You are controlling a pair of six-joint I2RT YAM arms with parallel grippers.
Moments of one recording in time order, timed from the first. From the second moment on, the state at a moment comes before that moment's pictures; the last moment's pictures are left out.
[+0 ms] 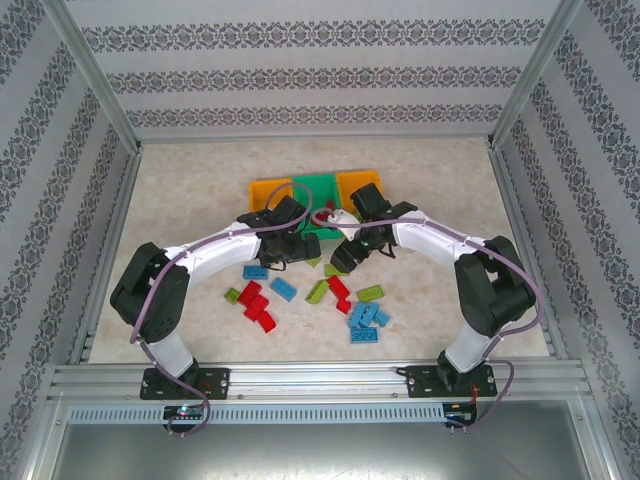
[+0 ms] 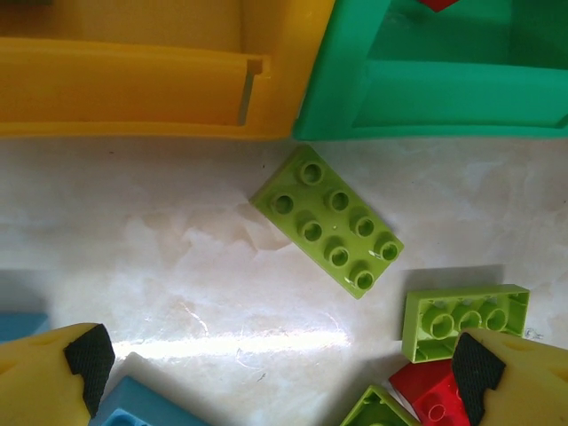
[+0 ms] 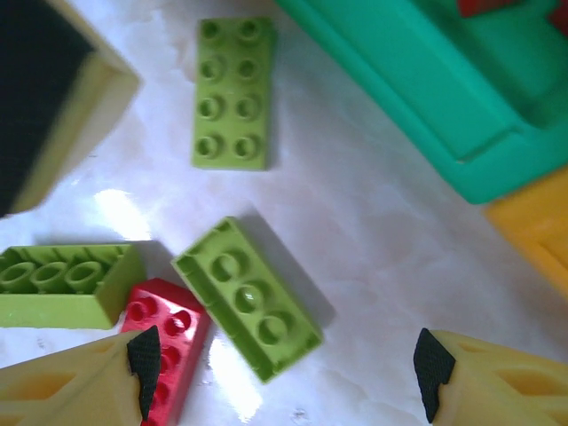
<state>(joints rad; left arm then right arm) -0.62 1.70 1.16 -0.61 -0.01 -0.81 0.52 1.69 1.13 -0.62 -0.33 -0.32</state>
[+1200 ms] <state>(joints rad) -0.44 1.46 0.94 -0.62 0.03 -0.79 0.99 1.64 1.00 -0.56 0.01 -0.59</state>
